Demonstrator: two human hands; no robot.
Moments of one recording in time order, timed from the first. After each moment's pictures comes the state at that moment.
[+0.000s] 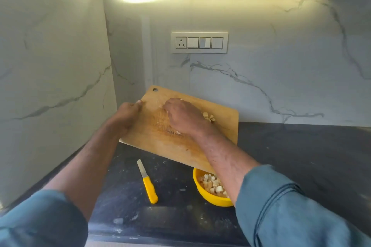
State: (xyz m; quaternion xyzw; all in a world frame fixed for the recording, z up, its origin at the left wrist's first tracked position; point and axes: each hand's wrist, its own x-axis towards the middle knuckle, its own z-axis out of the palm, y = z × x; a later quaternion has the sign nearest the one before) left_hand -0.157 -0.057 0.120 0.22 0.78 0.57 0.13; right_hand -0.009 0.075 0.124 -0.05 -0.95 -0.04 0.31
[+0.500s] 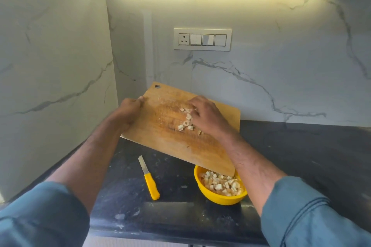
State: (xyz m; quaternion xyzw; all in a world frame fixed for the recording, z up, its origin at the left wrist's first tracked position) left_hand -0.161 -0.055 0.121 0.22 0.78 0.57 0.13; right_hand 0.023 0.118 0.107 -0.11 -0.92 0.14 0.34
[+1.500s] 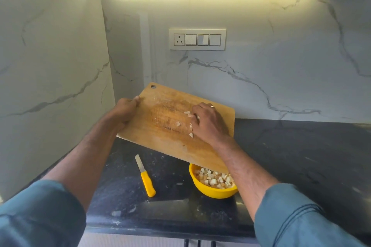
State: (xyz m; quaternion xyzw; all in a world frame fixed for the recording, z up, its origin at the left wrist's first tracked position) left_hand -0.165 -0.057 0.120 0.22 0.79 0.56 0.13; right_hand 0.042 0.119 0.079 -0.14 -0.90 0.00 0.42
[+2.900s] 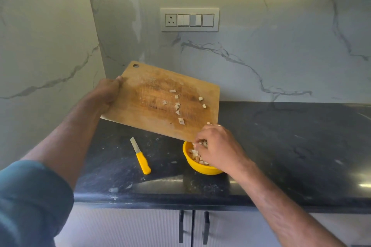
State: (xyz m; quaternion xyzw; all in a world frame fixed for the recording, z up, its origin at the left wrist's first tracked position) left_hand -0.165 -0.078 0.130 0.20 0.79 0.57 0.10; right_hand 0.150 0.061 0.039 -0.18 -0.94 0.09 0.28
